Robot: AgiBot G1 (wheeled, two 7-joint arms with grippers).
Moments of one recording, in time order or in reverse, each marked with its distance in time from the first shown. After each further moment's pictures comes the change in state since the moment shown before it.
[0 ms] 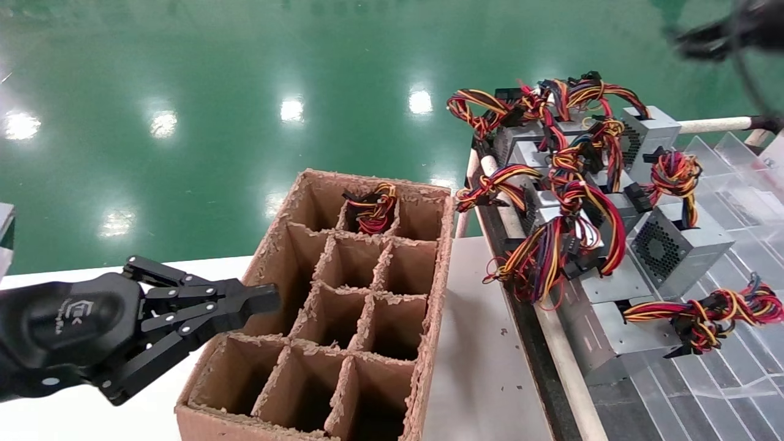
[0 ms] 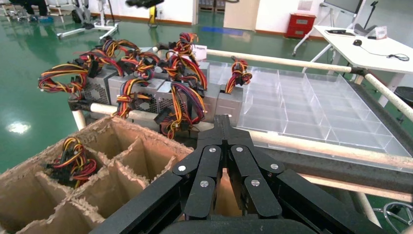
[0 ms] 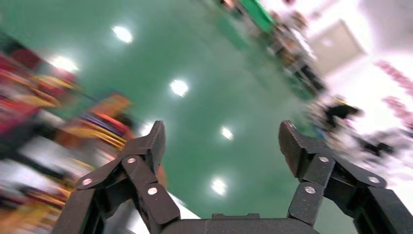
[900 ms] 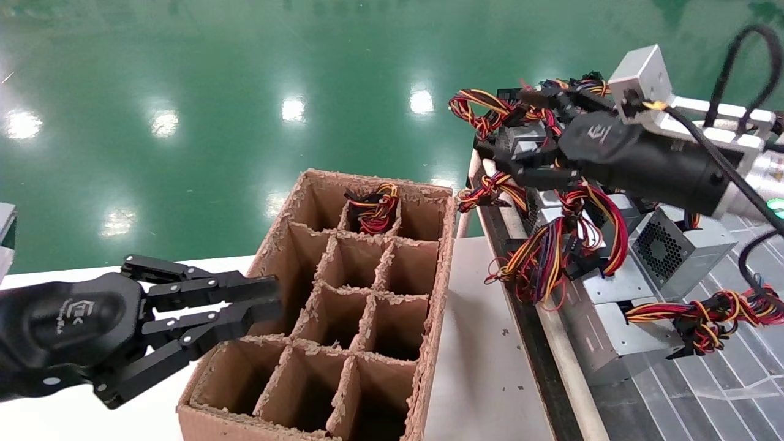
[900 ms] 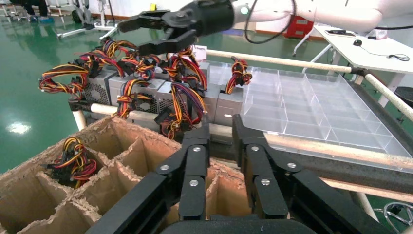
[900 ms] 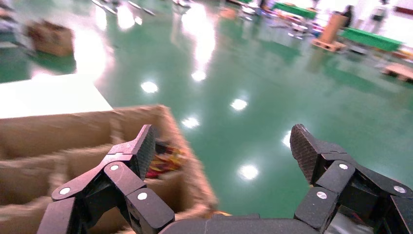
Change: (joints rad) left arm 0.000 0.000 0.000 0.000 0.000 0.000 0.000; right arm -0.476 0.168 0.446 0.589 0.017 -0.385 0.359
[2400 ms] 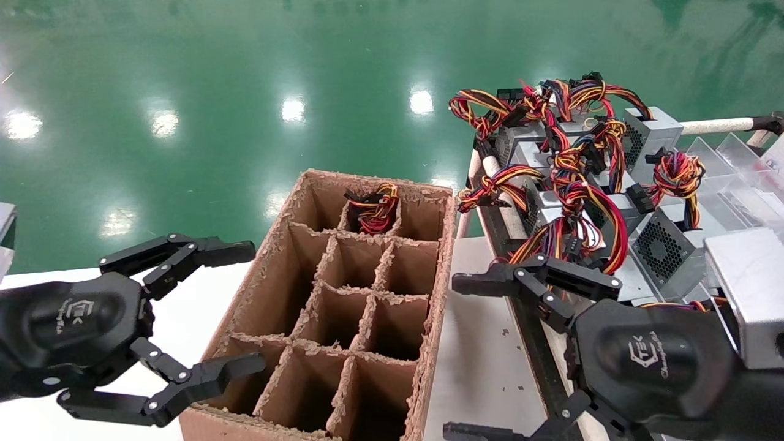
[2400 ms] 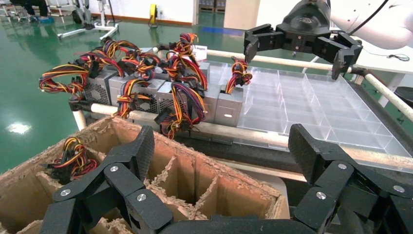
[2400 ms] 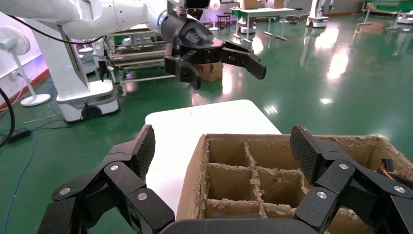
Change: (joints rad) left arm 0.000 0.000 0.000 0.000 0.000 0.000 0.000; right arm -0.493 0.174 0.464 0.608 0.021 -0.389 0.367
